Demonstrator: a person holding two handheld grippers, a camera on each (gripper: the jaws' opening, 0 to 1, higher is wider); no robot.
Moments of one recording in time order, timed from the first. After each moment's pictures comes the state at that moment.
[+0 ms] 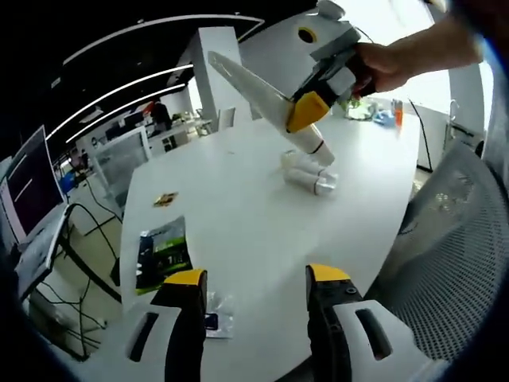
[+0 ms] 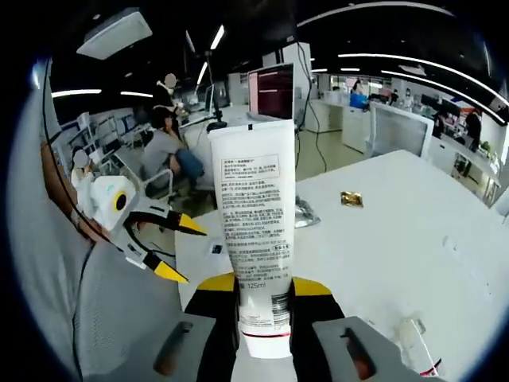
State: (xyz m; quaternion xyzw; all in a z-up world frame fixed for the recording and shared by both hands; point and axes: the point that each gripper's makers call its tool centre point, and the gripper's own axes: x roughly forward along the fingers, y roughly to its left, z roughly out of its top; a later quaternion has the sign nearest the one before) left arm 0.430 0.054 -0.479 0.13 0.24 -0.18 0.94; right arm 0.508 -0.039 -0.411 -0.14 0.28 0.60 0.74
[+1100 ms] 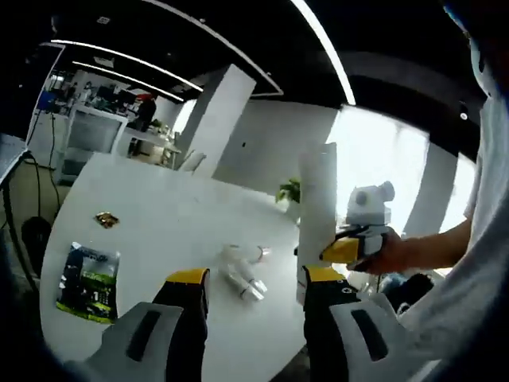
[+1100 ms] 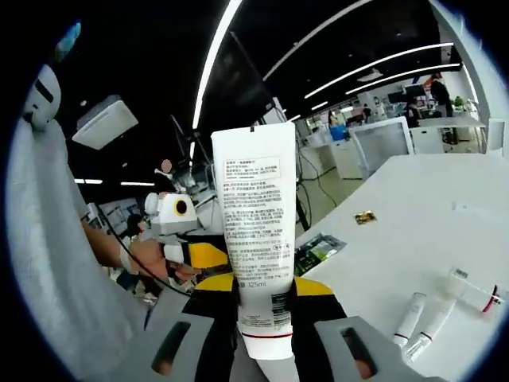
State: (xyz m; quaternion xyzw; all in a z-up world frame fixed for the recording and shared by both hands) left arm 0.466 0.009 -0.343 -0.24 0.12 -0.33 0.90; right arm 0.463 -0.053 -0.356 0.08 0.23 0.61 0.76
